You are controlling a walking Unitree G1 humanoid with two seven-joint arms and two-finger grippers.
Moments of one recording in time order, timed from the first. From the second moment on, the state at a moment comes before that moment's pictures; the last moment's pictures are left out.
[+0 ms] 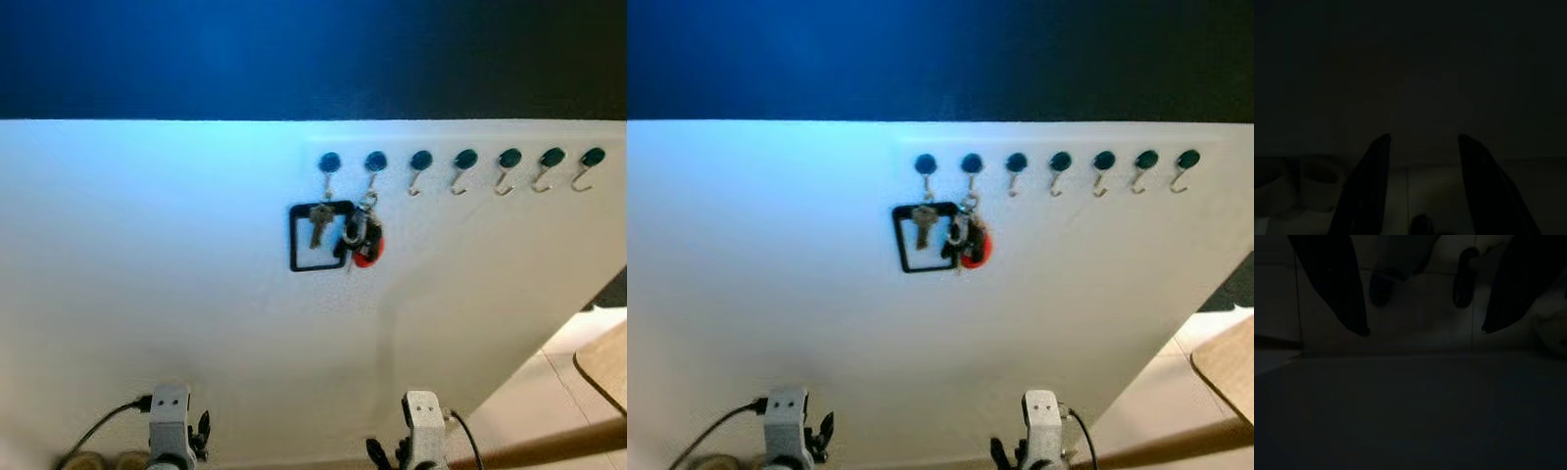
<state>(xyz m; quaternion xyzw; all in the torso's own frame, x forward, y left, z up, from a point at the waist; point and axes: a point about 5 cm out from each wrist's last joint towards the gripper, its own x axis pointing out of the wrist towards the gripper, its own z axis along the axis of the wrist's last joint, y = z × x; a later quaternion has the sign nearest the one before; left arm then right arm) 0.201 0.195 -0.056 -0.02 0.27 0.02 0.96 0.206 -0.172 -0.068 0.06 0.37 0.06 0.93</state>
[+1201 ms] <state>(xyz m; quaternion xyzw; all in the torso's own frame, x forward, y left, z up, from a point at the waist) 0.189 0.226 -0.039 0.02 0.21 -0.07 0.98 0.211 -0.186 -0.045 -0.01 0.23 0.12 0.97</state>
